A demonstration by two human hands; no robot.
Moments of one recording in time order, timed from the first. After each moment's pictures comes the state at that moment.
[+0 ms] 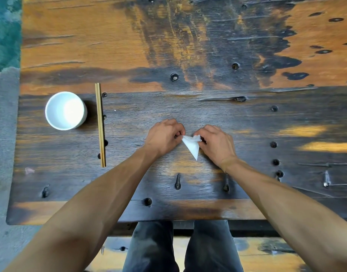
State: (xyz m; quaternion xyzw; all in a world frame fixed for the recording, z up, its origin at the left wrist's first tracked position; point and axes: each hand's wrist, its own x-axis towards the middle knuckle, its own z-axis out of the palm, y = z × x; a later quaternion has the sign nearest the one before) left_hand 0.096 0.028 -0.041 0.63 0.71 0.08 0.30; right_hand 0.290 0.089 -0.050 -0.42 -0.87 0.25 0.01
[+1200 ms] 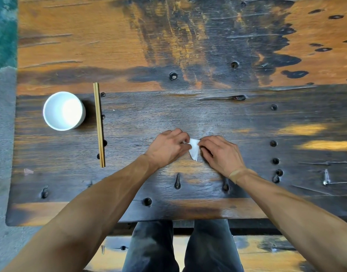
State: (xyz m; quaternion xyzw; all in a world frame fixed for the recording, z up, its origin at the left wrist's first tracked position) left_hand 0.108 0.006 -0.045 0.82 0.55 0.09 0.12; right_hand 0.327 0.072 -0.058 -0.34 -0.91 0.23 0.08
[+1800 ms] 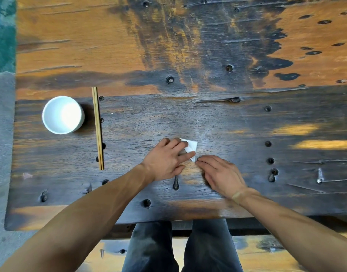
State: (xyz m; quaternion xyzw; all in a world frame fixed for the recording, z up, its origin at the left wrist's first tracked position) left_hand 0.113 -0.019 -0.039 0.84 0.52 -0.08 0.13; right_hand 0.358 0.030 -0.046 -0.27 -0.94 0.21 0.04
